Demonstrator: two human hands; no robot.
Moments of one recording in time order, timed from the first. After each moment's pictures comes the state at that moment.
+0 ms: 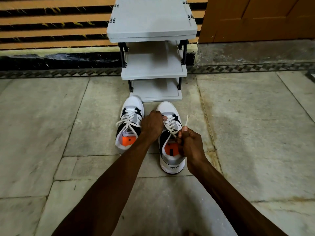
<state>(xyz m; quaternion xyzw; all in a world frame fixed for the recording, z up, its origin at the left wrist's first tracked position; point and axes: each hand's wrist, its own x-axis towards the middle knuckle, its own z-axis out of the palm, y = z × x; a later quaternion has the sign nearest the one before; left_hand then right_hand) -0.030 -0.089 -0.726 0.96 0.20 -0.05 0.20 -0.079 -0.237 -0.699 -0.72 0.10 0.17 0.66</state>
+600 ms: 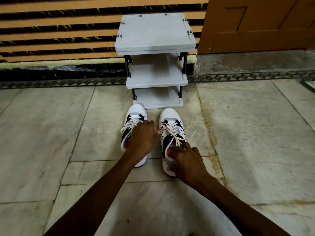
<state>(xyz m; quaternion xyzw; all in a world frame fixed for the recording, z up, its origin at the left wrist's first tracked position) -0.095 -0.066 -0.694 0.98 0.12 0.03 0.15 -0.108 -0.254 -0.701 -0.92 -0.36 0.10 0.08</state>
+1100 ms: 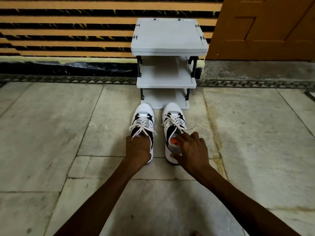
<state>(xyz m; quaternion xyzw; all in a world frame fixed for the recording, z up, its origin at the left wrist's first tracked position) -0.151 -0.052 -0.691 0.97 0.19 -0.12 0.04 -0.095 -0.231 -0.695 -0.95 -0.30 0.01 0.04</state>
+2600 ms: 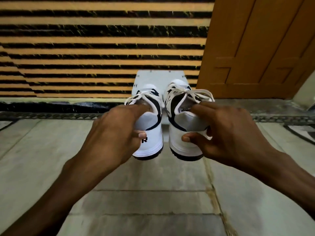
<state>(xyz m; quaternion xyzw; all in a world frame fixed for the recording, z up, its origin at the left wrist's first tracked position) -0.212 -0.070 -0.424 0.97 0.07 0.19 0.16 -0.120 -0.280 -0.419 -0.88 -0.42 -0.18 0.12</state>
